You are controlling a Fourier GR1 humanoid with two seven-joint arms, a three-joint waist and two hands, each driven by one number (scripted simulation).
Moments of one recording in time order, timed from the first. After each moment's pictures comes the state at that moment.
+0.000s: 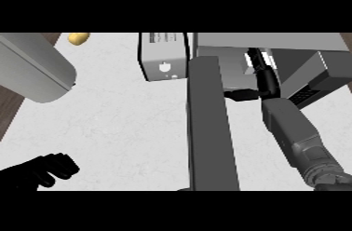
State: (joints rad) left arm 0.29 0.02 0.14 -2.13 0.24 -0.53 0.01; right arm -0.93 -0.19 -0.40 -0.11 0.25 -0.09 -0.90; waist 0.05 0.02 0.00
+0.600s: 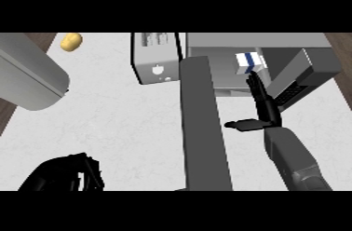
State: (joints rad) left arm 0.27 0.00 -0.06 -2.09 0.14 -0.44 0.05; right arm -0.70 -0.15 -0.37 -0.21 0.22 0.09 -0.98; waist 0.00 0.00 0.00
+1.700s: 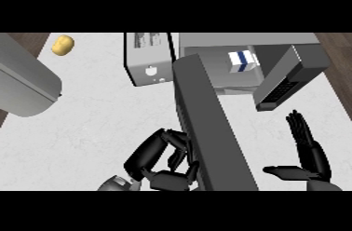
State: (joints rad) left arm -0.15 0.00 -0.49 -1.54 -0.14 -0.13 -0.08; right arm -0.14 -0.22 -0.26 -0.79 0.11 0.25 -0.92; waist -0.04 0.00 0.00
